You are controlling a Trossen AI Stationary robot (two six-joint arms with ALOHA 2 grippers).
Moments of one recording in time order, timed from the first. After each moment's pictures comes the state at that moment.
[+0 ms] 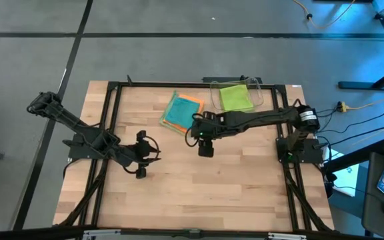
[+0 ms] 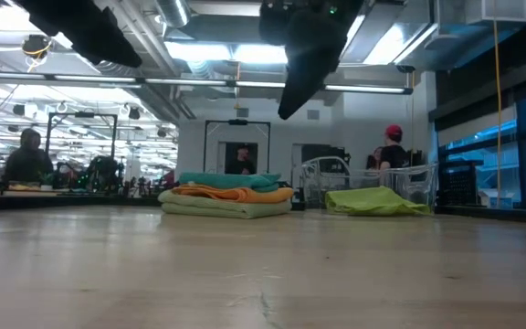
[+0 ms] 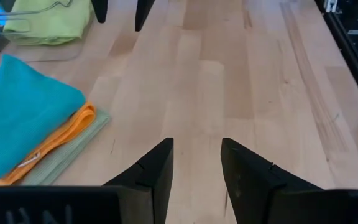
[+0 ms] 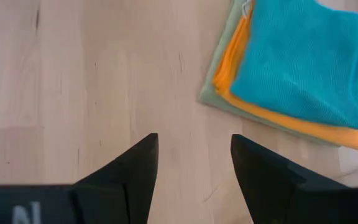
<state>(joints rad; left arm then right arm) -0.51 1.02 0.67 -0.33 -0.53 -0.38 0.04 1.82 1.53 -0.79 0.19 0.04</state>
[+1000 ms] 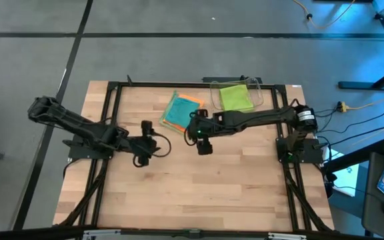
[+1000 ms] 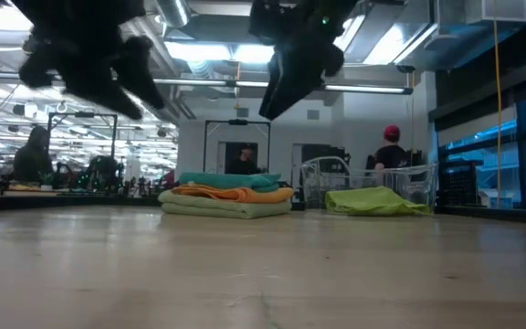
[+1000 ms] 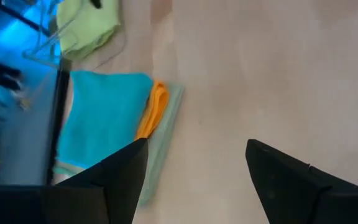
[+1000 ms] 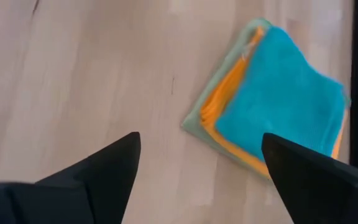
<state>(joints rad) -0.31 1.07 0.67 -0.45 -0.54 0.14 0.03 1.84 1.53 -0.69 0.22 -0.23</state>
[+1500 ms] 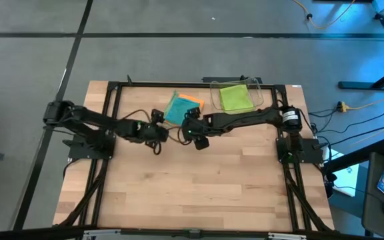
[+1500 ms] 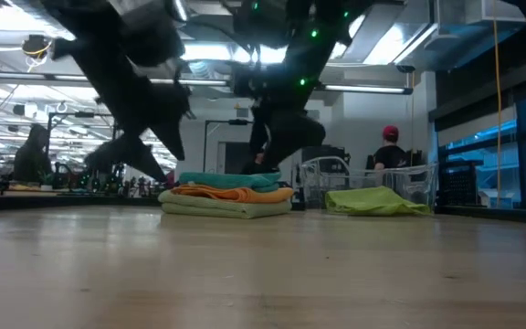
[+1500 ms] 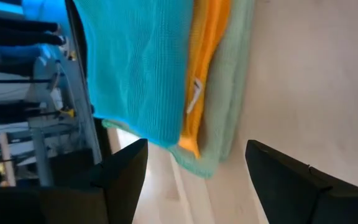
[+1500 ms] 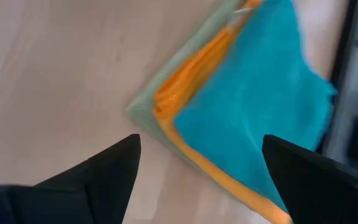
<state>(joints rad) -0.01 1.39 0.67 -0.33 -0.65 0.53 -0.03 2.01 1.53 -0.59 0.38 -0.50</state>
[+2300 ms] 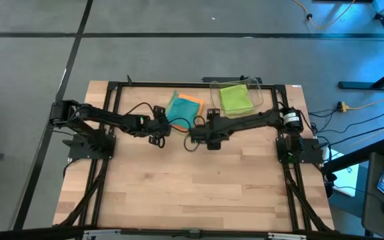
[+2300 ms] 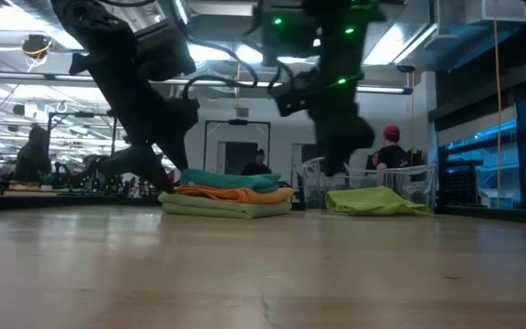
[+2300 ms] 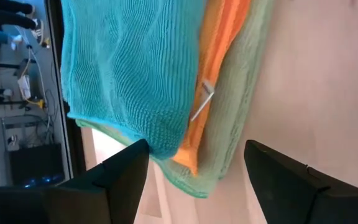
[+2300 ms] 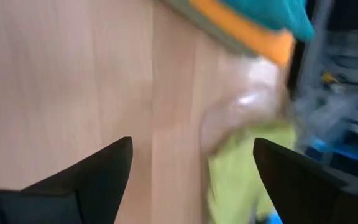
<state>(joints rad) 0.12 1.45 0.67 -0.24 -0.52 0.53 0.02 2.00 1.53 -1.05 0.60 -0.02</state>
